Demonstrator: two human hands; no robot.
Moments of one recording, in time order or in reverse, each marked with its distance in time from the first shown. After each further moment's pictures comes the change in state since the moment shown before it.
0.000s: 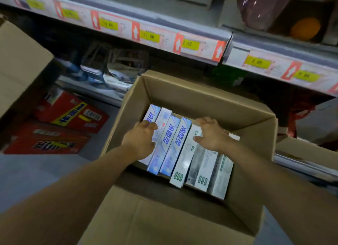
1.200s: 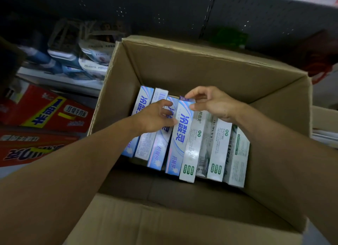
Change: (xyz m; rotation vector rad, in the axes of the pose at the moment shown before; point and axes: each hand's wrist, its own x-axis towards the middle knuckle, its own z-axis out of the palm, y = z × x) left_hand 0.072 0.003 0.040 -0.786 -0.316 0.028; right_hand 0.052 0.010 0.027 0.909 -0.015 -0.046
